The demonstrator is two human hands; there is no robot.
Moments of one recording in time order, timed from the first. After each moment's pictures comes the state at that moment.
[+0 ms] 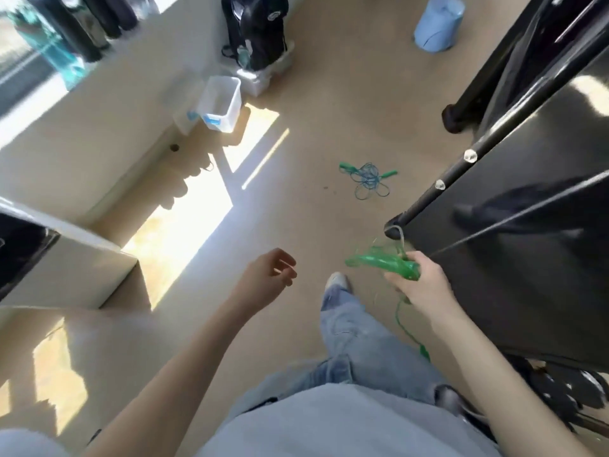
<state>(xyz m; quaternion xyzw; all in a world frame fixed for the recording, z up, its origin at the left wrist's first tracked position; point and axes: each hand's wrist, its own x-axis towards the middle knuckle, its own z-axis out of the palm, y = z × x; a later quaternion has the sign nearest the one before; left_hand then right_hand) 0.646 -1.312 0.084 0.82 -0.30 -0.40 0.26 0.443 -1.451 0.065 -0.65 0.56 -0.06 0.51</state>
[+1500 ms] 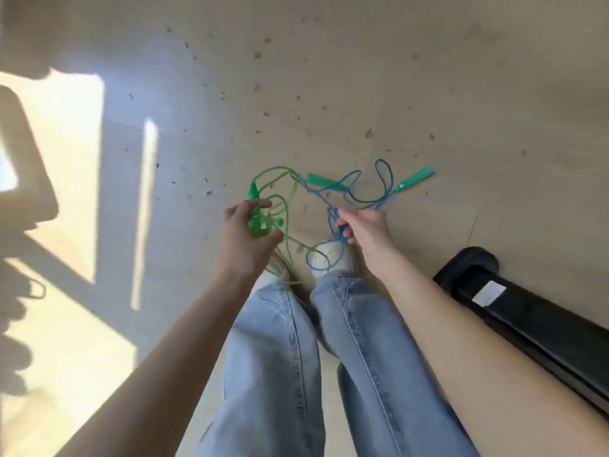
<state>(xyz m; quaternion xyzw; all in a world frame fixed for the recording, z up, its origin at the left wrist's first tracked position) 0.990 -1.938 -0.425 0.82 -0.22 -0.47 0.22 0.828 -1.997 -0.487 -0.29 0.73 -0.03 0.61</state>
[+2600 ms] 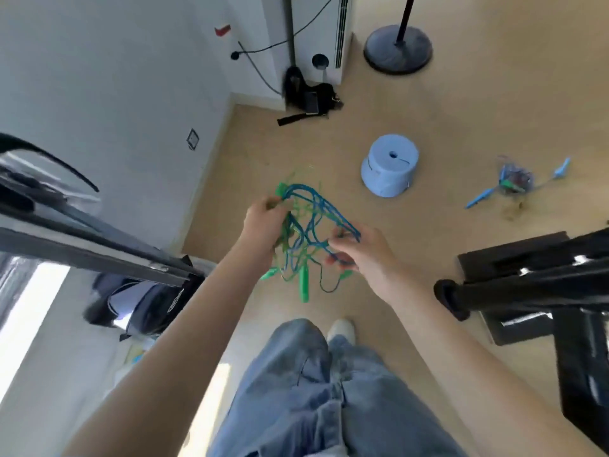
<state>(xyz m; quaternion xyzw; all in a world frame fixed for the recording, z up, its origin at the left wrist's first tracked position) 1.176 -2.491 0.139 0.73 -0.12 -0.49 0.47 1.027 -2.511 0.114 -0.42 0.52 -0.22 0.71</state>
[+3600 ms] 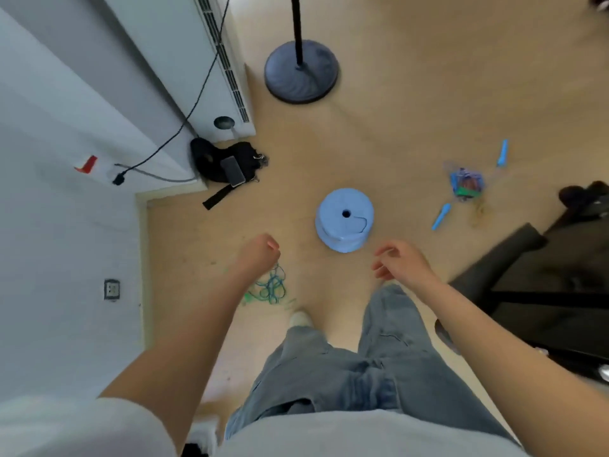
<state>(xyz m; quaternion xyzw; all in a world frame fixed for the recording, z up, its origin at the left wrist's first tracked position) 1.236 -2.972 0.041 0.71 -0.57 -0.40 -0.06 0.986 -2.927 0.049 -0.36 0.74 -0.15 0.55</state>
